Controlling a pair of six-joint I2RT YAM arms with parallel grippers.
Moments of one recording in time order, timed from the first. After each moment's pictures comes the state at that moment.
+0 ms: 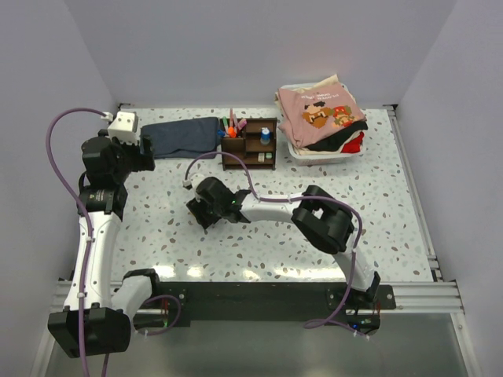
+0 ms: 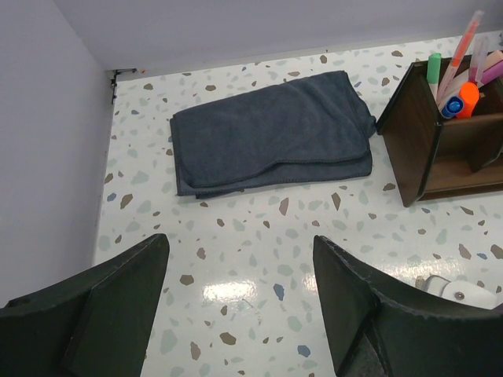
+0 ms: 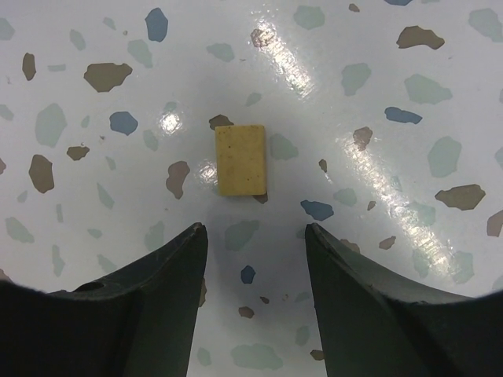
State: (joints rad) left arm 0.12 0.97 0.97 -0.30 0.15 0.13; right arm 1.06 2.16 1.49 -0.10 0.04 0.22
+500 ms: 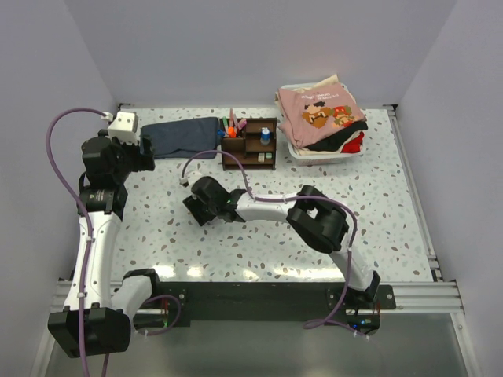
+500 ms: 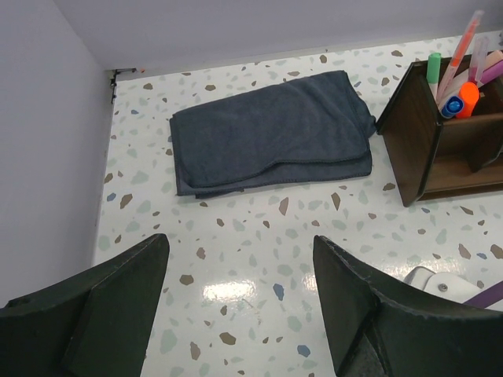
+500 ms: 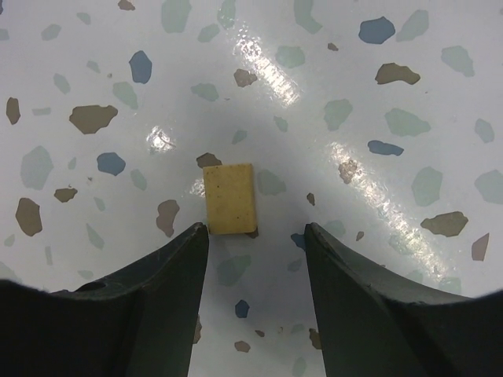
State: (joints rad) left arm 0.12 0.97 0.97 -0.30 0.15 0.13; right arm 1.07 2.20 1.56 -0.10 0.10 0.23
